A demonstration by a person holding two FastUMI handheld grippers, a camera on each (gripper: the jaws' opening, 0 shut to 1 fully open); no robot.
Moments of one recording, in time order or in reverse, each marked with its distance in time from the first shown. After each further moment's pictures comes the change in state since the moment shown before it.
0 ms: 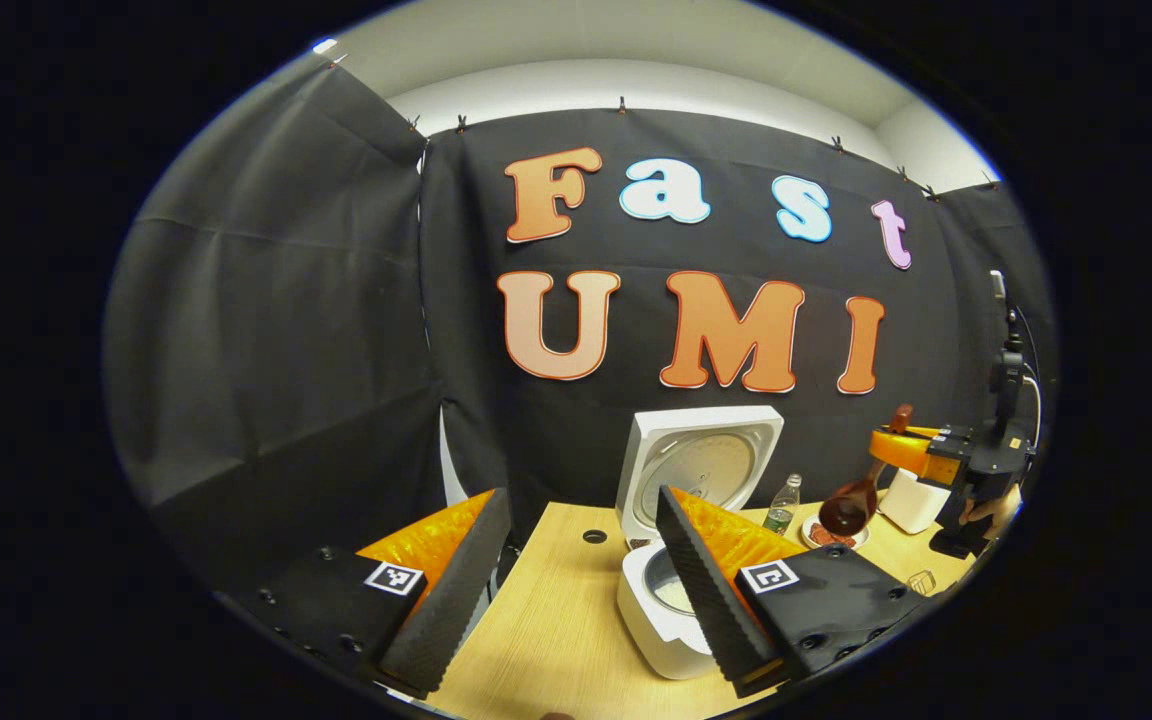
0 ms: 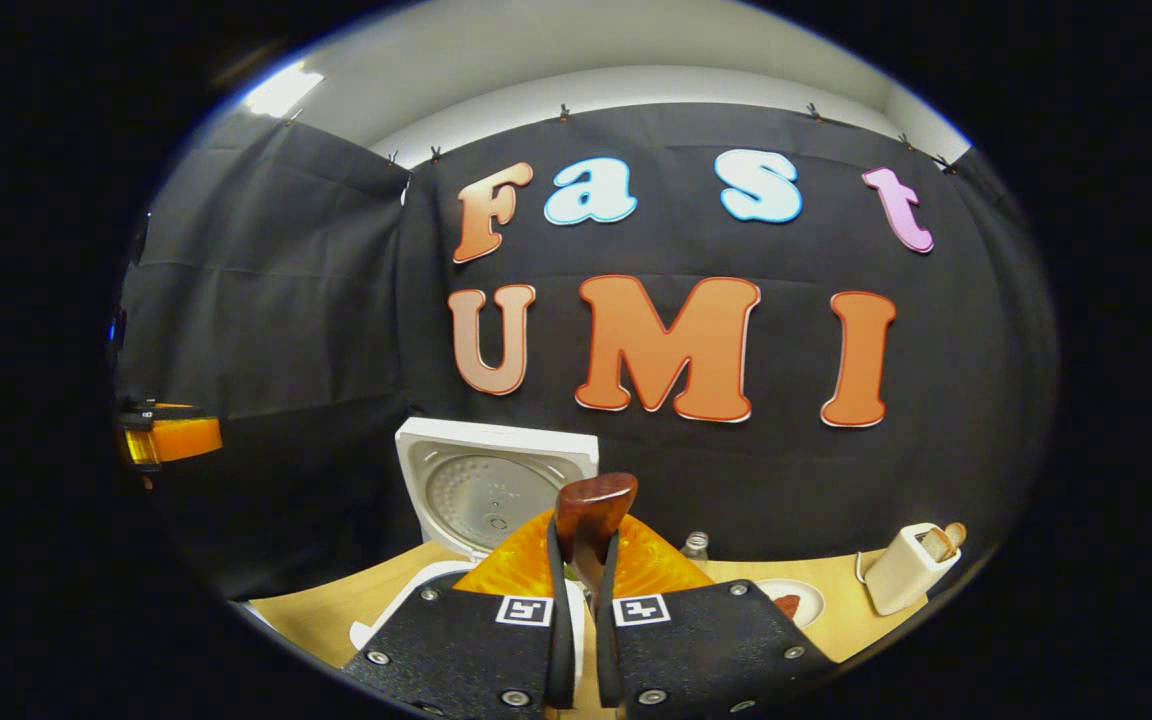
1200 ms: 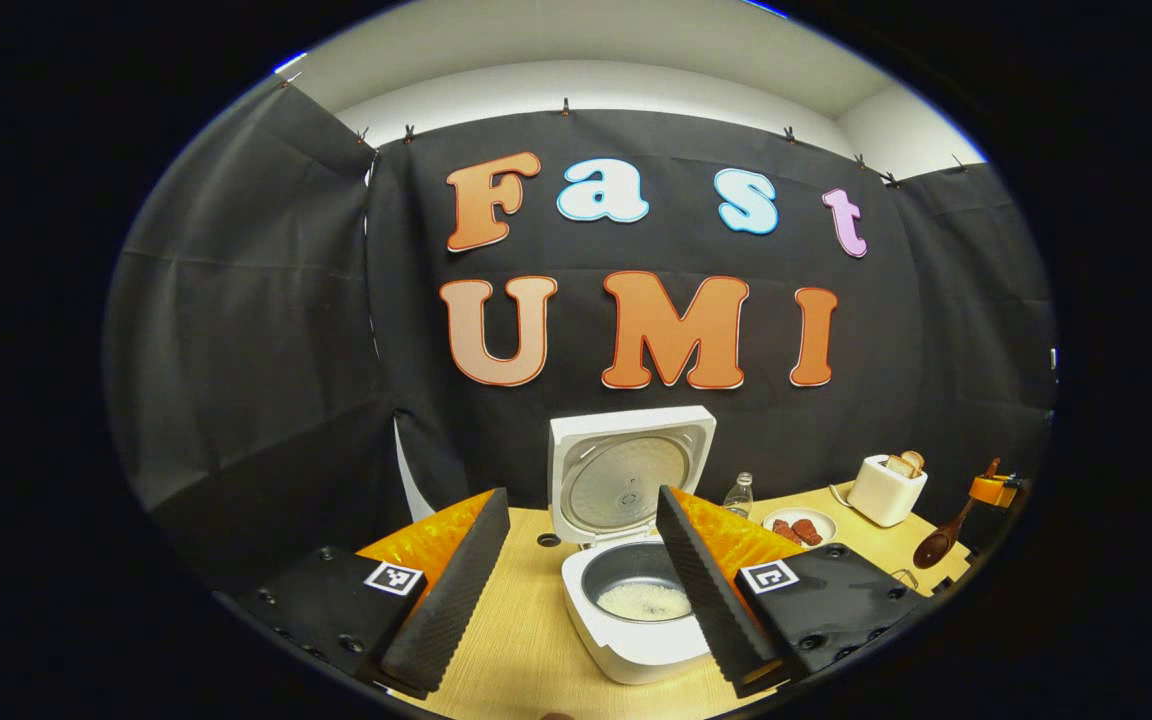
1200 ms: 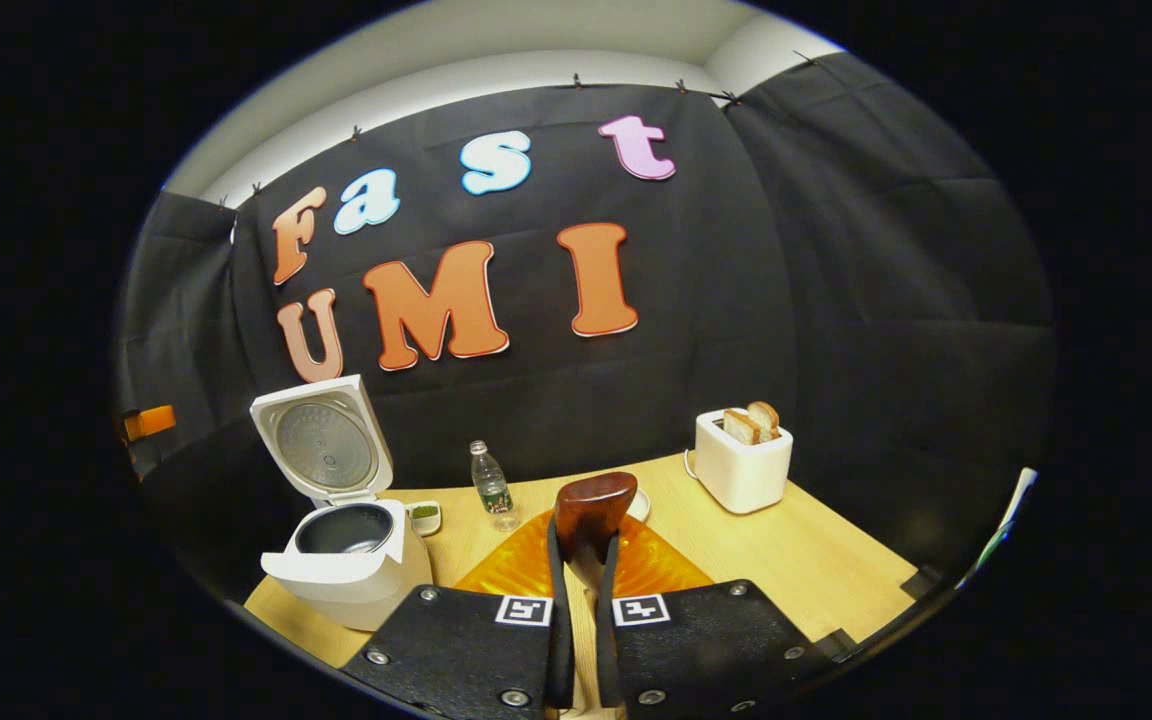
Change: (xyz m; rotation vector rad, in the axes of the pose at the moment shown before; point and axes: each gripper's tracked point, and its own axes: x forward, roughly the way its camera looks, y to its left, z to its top) left arm -0.004 -0.073 -0.002 0.056 0.014 -0.086; right arm -0.192 -0.194 -0.116 0.273 0.127 -0.426
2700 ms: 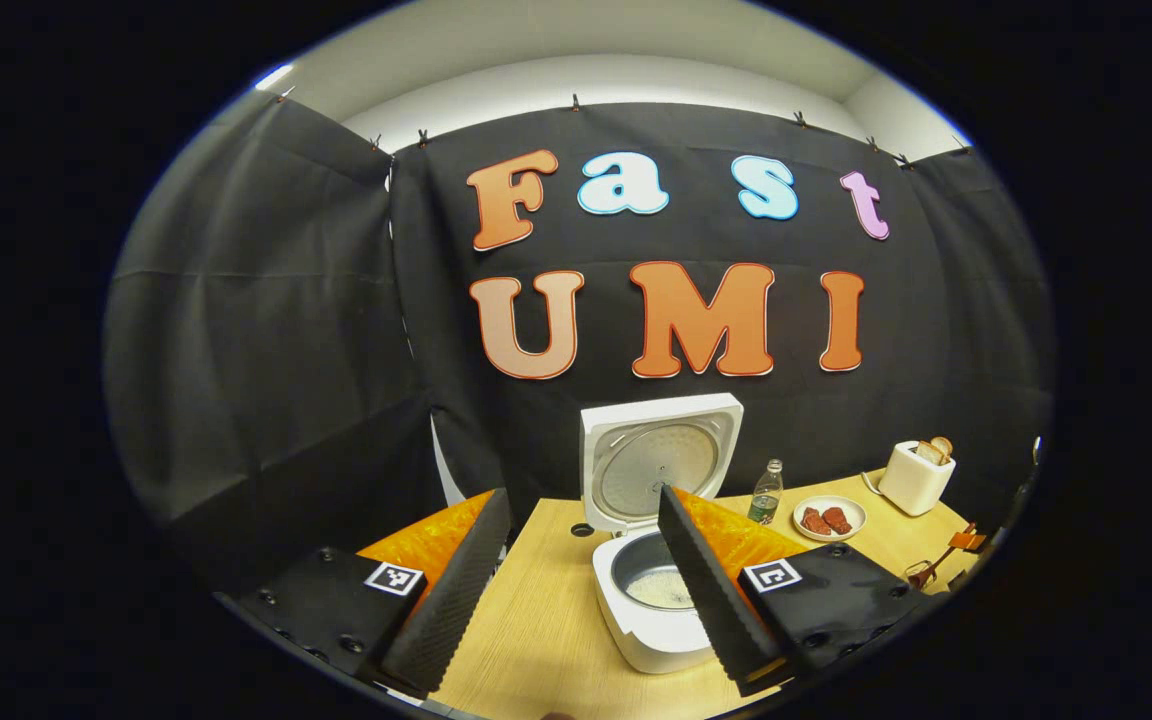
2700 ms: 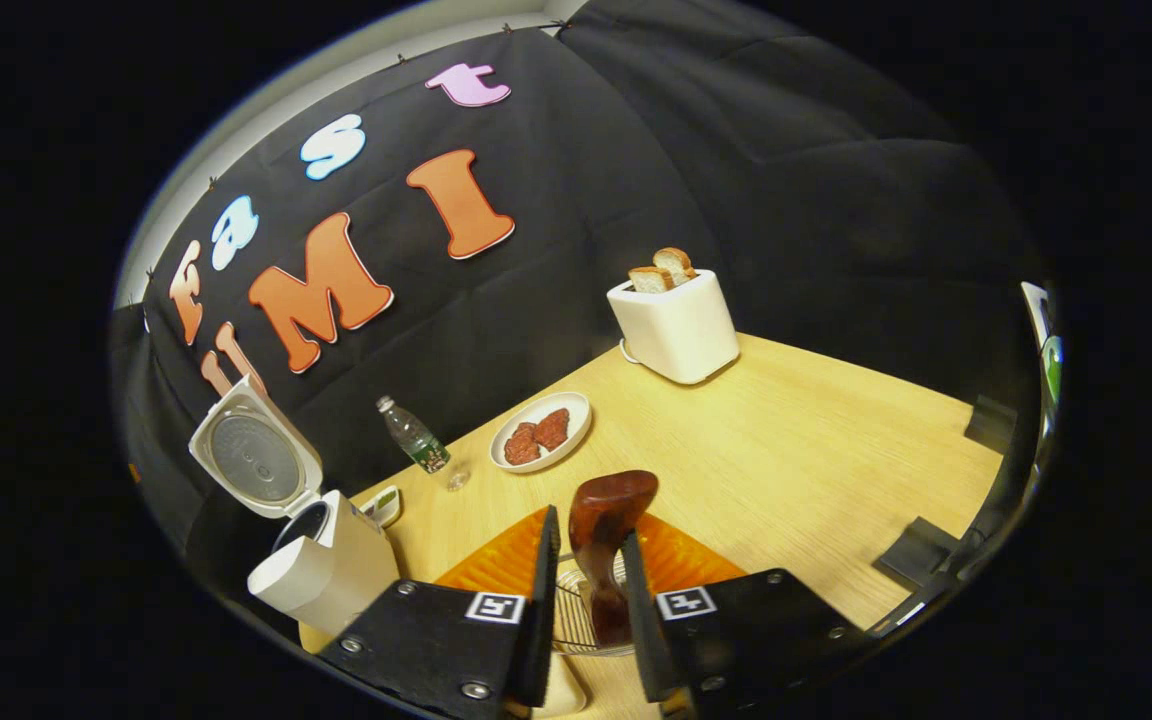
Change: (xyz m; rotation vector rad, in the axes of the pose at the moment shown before) left arm -0.015 0.015 0.001 0.006 0.031 0.110; right arm 0.046 -0.079 -0.134 0.294 0.200 -0.152
